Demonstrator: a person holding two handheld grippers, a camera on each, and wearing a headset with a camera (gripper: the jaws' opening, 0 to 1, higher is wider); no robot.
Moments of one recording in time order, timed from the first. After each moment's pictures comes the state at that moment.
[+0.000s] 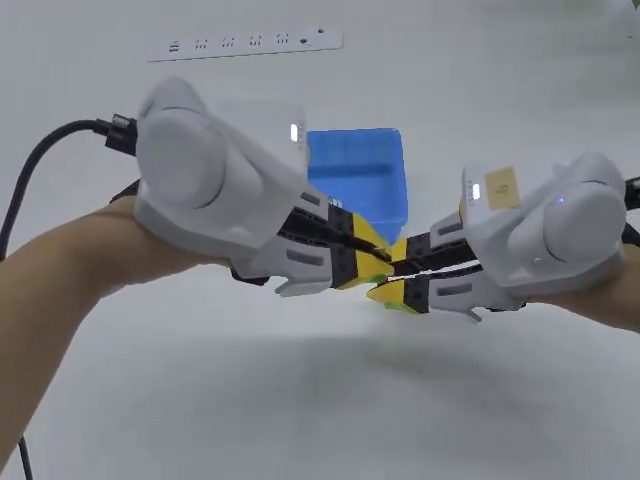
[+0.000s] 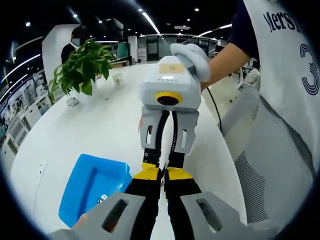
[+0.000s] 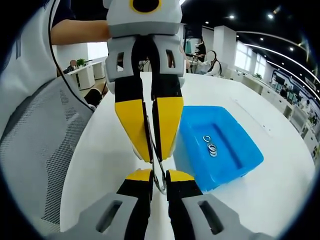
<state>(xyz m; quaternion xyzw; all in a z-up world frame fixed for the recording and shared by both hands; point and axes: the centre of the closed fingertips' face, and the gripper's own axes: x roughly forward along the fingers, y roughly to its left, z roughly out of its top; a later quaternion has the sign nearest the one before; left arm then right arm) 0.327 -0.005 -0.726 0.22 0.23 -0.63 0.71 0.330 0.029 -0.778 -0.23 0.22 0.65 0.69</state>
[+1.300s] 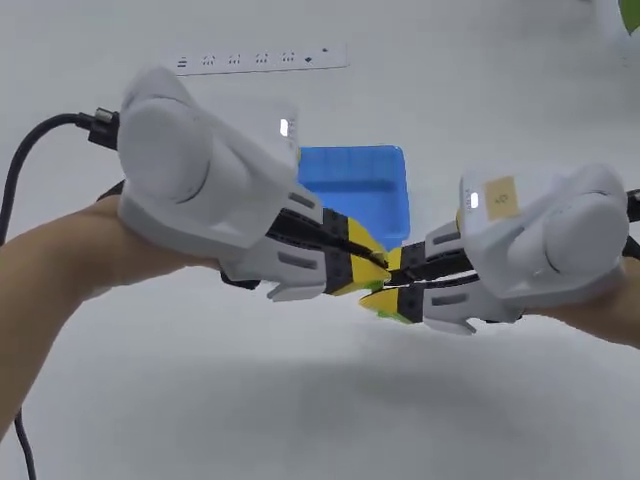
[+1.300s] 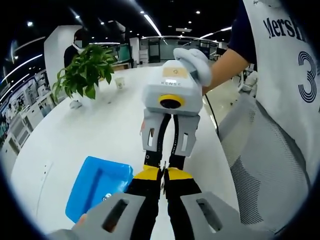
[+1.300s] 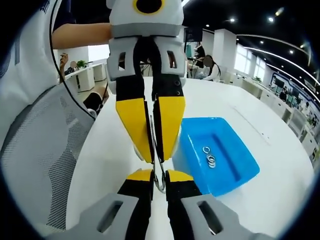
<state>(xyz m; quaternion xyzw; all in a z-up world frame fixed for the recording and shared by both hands) 0.324 0.007 -0.698 0.21 0.22 -0.63 0.72 0.330 0.042 -0.754 -0.22 0.20 0.65 0.70</state>
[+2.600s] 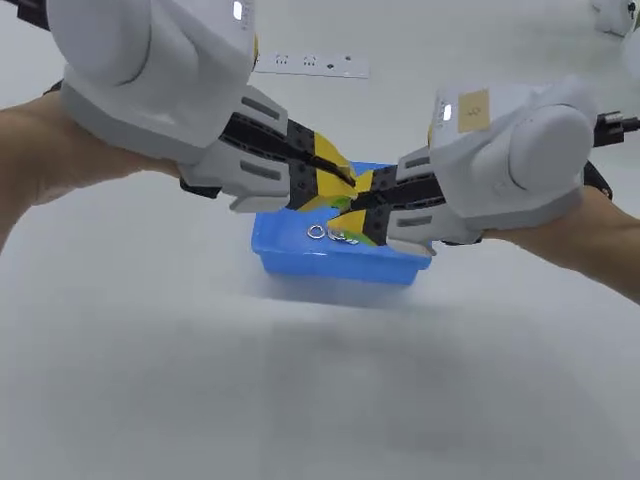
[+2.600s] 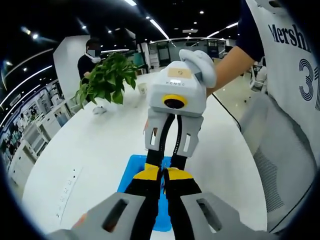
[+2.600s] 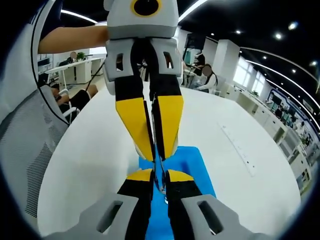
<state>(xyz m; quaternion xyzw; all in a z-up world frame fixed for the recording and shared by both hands) 0.404 0.059 -0.686 0.24 0.18 -0.58 0.75 0.410 0.094 -0.736 -0.27 0.15 0.64 0.70</state>
